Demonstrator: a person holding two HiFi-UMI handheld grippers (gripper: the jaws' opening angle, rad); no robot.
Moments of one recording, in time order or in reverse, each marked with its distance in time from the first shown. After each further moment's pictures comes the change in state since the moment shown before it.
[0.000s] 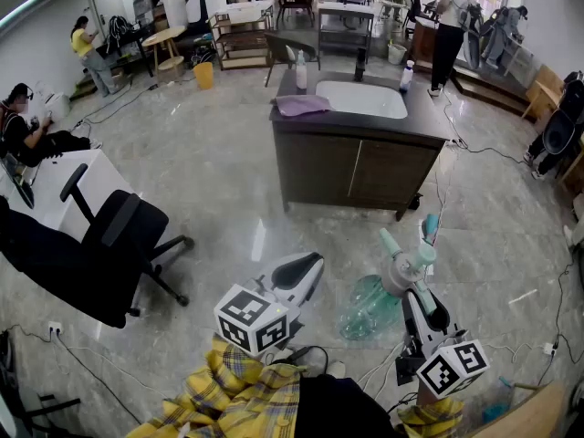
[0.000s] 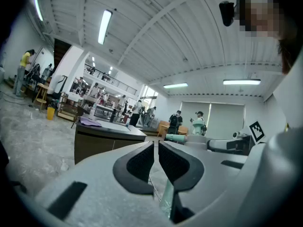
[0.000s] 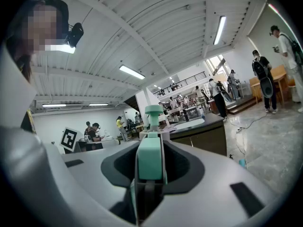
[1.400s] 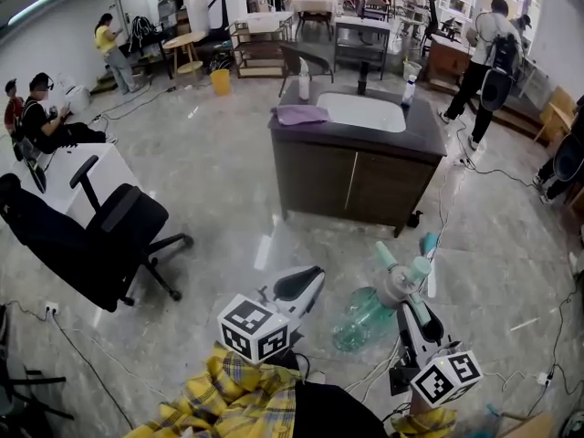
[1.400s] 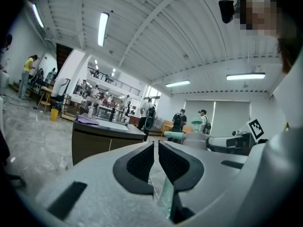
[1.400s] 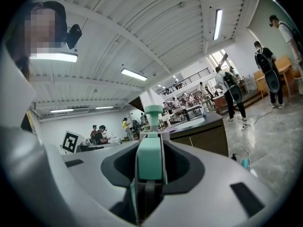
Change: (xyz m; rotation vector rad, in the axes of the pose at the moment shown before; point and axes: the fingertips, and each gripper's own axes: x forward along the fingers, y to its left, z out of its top) left arm 0.056 -0.080 -0.028 0.013 -0.002 0.064; right arm -0.050 -0.081 0.013 0.034 0.006 0.084
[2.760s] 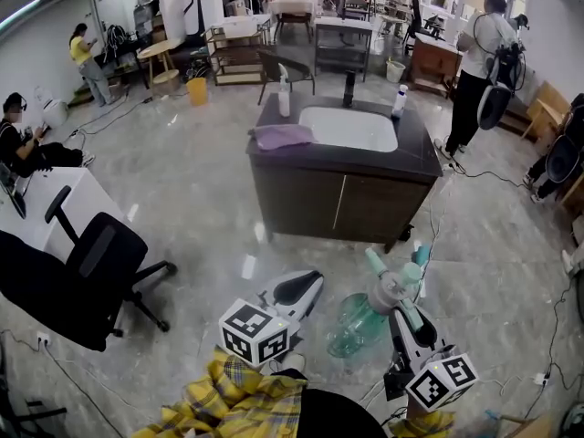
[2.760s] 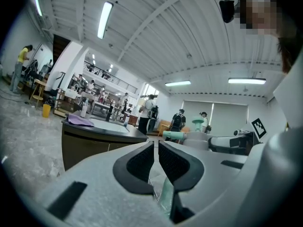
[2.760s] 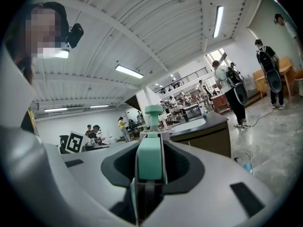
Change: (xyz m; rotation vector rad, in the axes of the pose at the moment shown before) left arm 0.113 0.109 0.044 -0.029 0.014 -0.070; right arm 0.138 -0.042 0.040 0.003 0.011 -0.037
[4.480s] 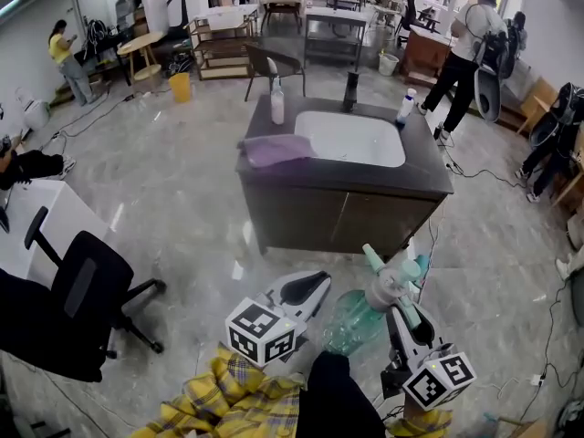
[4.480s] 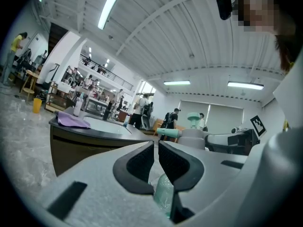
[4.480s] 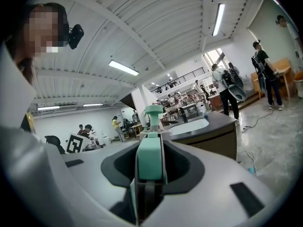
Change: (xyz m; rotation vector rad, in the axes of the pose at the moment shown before) left arm 0.089 0.132 0.025 -0.021 0.018 -0.089; right arm 0.161 -0.030 0.014 -0.003 0.009 -0.059
